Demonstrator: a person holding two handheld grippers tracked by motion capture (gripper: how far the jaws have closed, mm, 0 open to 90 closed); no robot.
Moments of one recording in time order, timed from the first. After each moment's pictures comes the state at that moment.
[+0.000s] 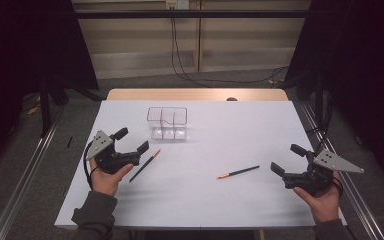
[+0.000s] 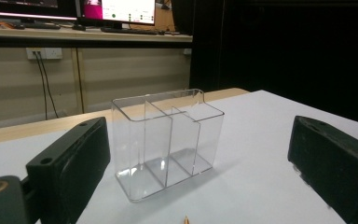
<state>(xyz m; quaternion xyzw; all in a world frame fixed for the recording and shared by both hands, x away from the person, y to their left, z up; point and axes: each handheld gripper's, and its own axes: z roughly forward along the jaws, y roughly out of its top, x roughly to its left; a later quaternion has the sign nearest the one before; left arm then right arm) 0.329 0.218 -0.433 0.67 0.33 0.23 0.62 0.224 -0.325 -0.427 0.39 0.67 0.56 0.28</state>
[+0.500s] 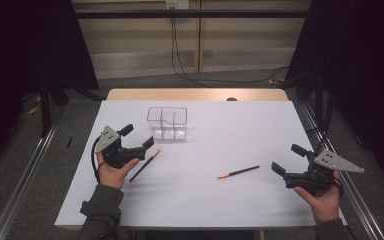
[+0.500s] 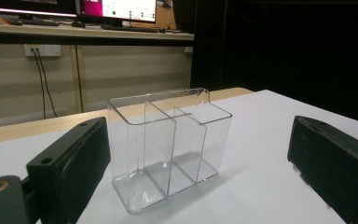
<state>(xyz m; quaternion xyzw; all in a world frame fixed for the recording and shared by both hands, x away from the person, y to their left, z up) 0.348 0.207 -0.442 0.67 0.33 0.24 0.62 0.225 -0.328 -0.429 0.39 0.67 0.56 0.28</state>
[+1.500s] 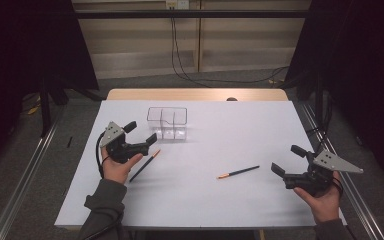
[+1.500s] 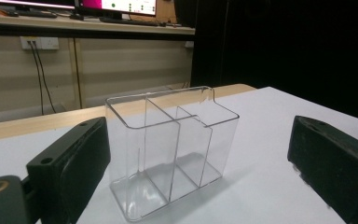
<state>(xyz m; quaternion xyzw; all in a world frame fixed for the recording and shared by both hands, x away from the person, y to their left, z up) 0.361 0.199 -0.442 0.68 0.34 0.22 0.61 0.225 -0.328 -0.432 0.39 0.68 0.56 0.28</state>
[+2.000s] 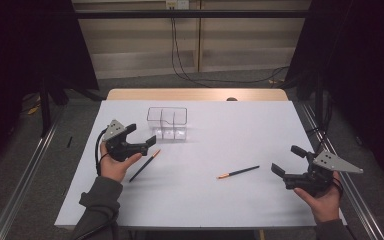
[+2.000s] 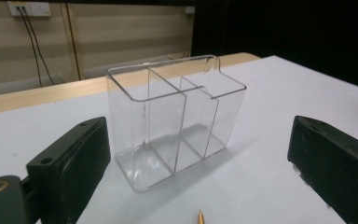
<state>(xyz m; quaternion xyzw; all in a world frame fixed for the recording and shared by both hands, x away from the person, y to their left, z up) 0.367 0.201 -0.439 0.72 0.36 0.20 0.56 0.225 -0.329 -0.433 0.39 0.68 0.56 0.28</state>
